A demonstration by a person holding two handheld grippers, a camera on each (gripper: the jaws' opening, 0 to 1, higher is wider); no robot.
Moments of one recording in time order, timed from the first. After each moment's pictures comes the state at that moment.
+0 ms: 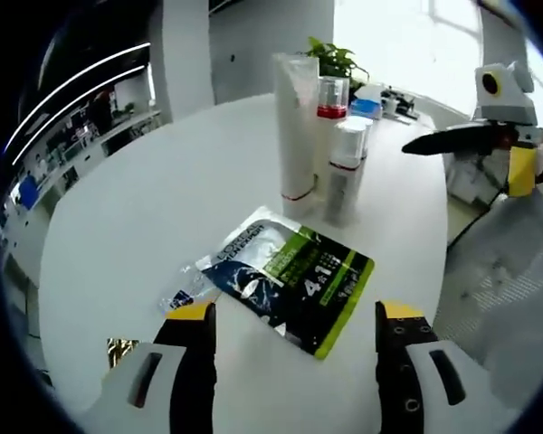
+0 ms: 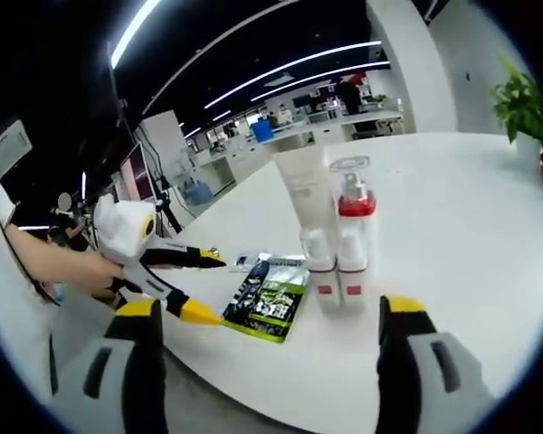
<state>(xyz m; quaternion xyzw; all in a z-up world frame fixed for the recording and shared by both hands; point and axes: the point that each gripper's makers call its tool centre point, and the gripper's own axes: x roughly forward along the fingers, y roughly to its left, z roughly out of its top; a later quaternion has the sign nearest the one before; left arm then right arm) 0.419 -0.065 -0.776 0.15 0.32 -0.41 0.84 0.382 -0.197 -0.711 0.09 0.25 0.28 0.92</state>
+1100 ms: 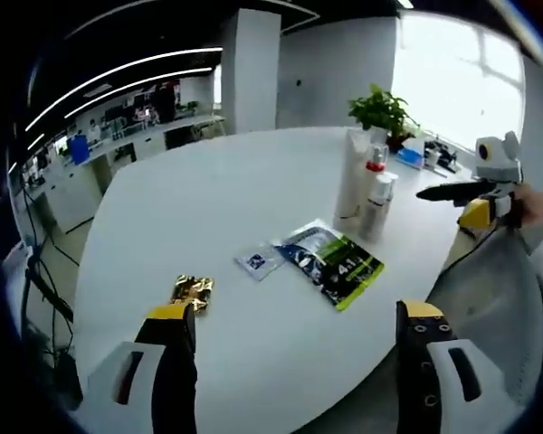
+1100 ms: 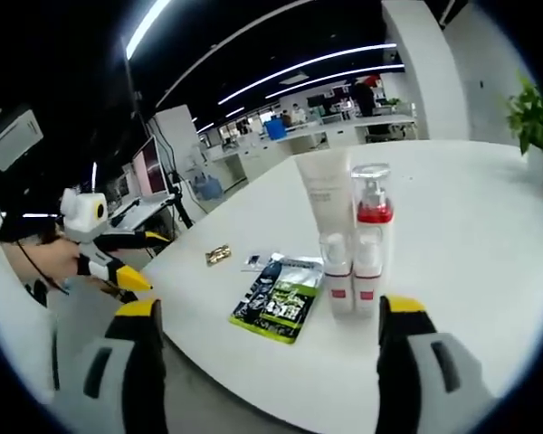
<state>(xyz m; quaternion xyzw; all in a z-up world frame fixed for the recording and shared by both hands) 0.378 0.033 -0.713 0.05 0.29 -0.29 0.91 0.373 -0.185 -0.699 0.07 0.24 0.31 0.92</state>
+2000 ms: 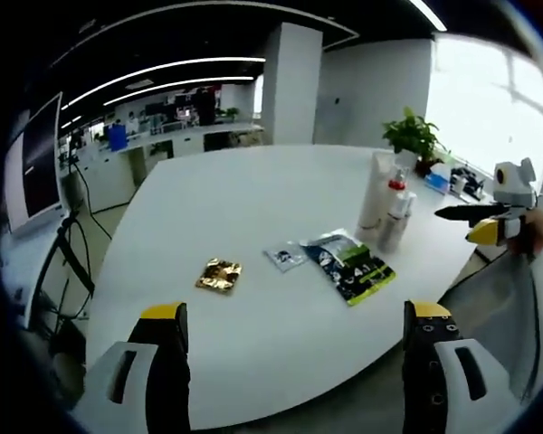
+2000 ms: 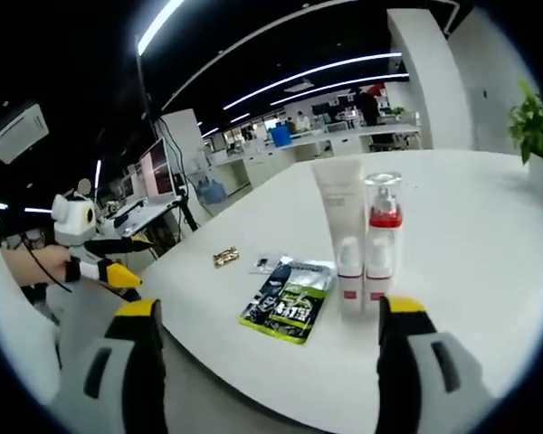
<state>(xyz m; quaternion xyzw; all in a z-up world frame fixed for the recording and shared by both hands) 0.355 0.056 -0.707 0.02 0.28 -0.22 0.94 0.362 -0.169 -0.701 0.05 0.23 0.33 0.92</state>
